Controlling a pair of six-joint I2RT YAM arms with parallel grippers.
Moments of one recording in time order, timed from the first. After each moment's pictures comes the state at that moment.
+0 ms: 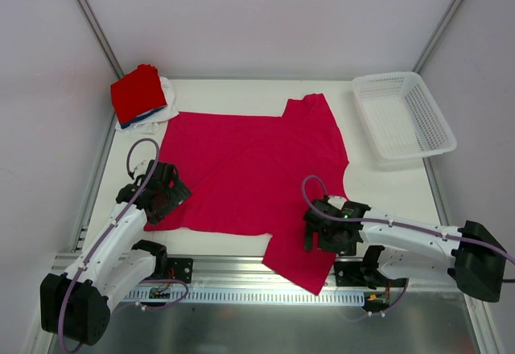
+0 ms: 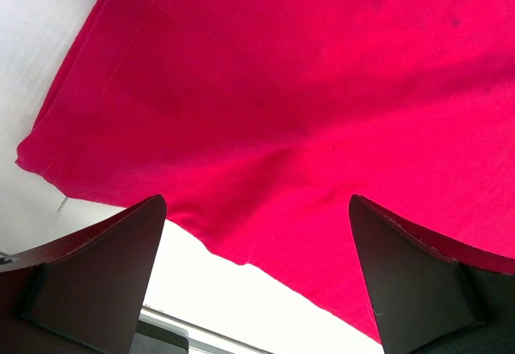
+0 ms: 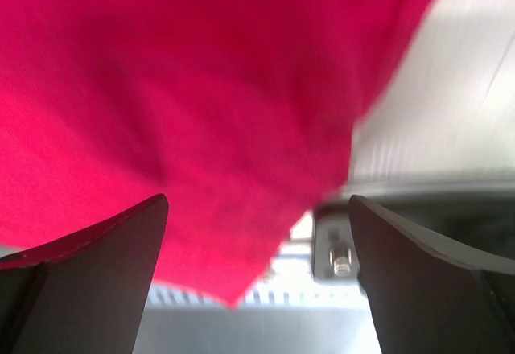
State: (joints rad) left arm -0.24 0.86 0.56 -0.83 -0.24 -0.93; right arm 1.10 1.06 0.54 -0.98 0.12 1.16
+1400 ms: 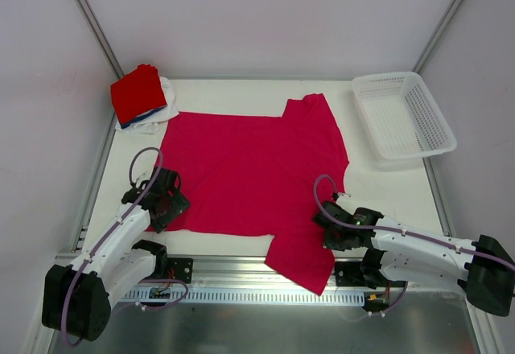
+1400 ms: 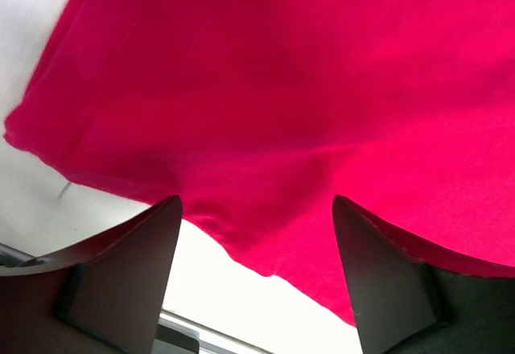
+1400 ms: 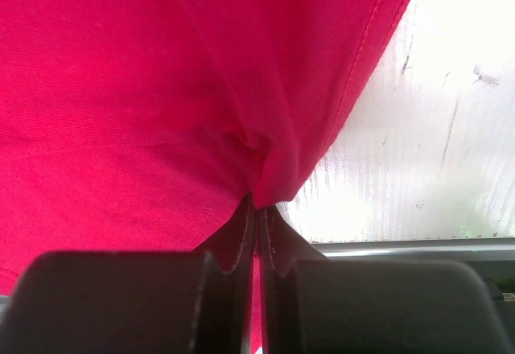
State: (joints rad) left arm -0.24 0.88 0.48 -0.82 -0.23 -0.99; right arm 1.04 0.92 0.44 -0.87 0.26 1.13
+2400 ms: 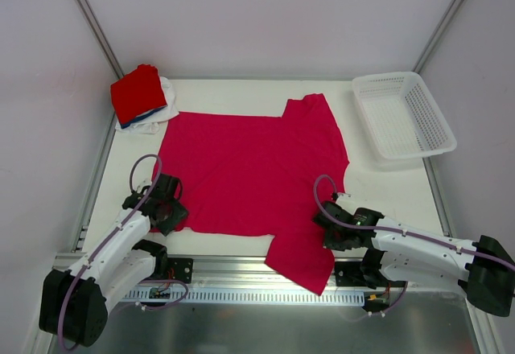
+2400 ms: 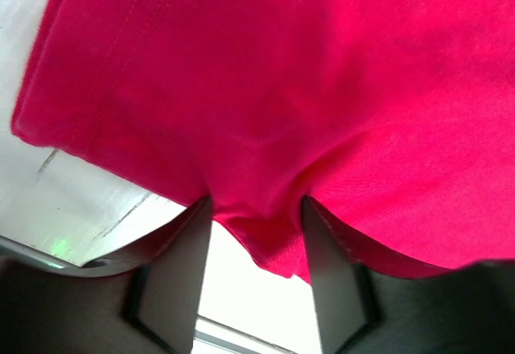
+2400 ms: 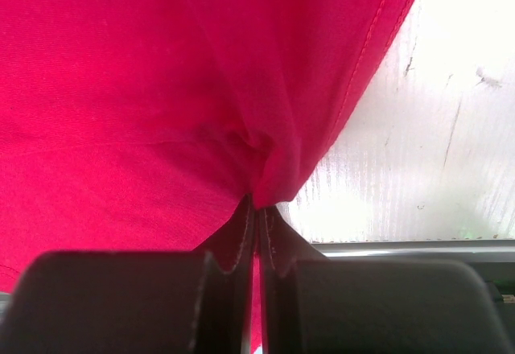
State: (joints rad) left arm -0.28 0.85 0.42 -0.84 -0.18 -1.09; right arm 1.04 0.92 0.44 -0.87 0.26 1.12
